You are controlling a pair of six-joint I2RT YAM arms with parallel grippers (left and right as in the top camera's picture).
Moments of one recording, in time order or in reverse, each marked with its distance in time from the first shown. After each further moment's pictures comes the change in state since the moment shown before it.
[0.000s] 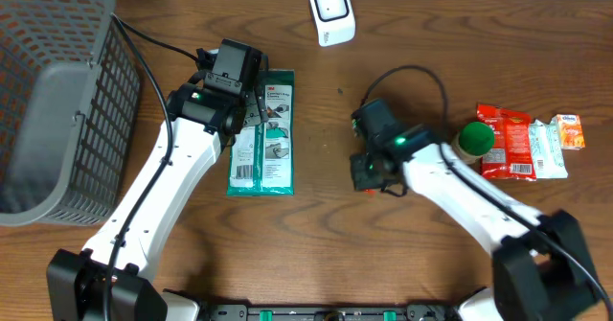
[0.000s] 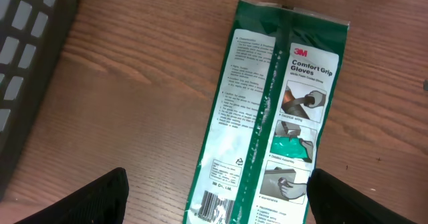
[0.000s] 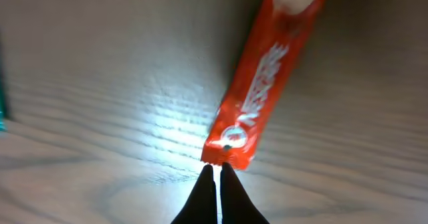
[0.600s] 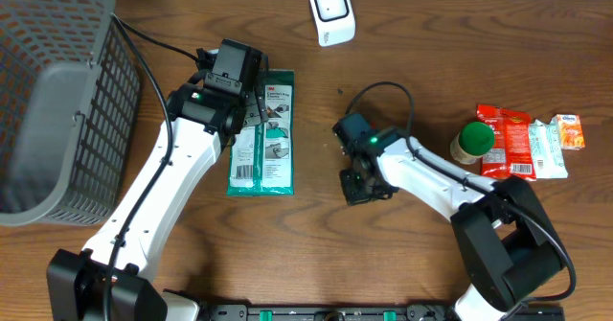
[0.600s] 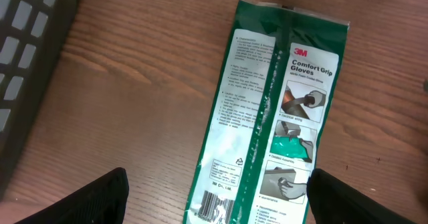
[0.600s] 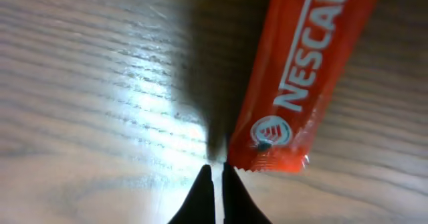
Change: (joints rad) left arm 0.000 0.000 0.000 0.000 0.000 0.000; right arm 0.041 0.161 0.037 -0.062 -0.027 -0.019
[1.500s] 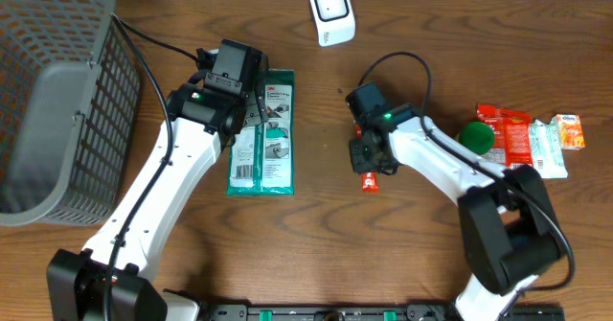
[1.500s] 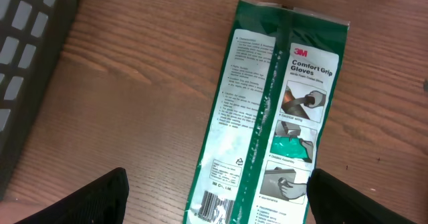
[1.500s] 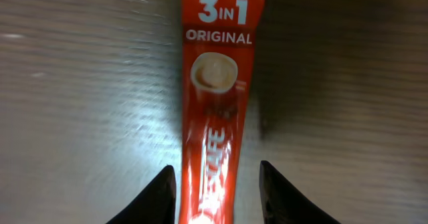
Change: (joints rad) left arm 0.000 0.000 0.000 0.000 0.000 0.000; right arm -0.098 0.063 0.109 0.063 0.099 -0.029
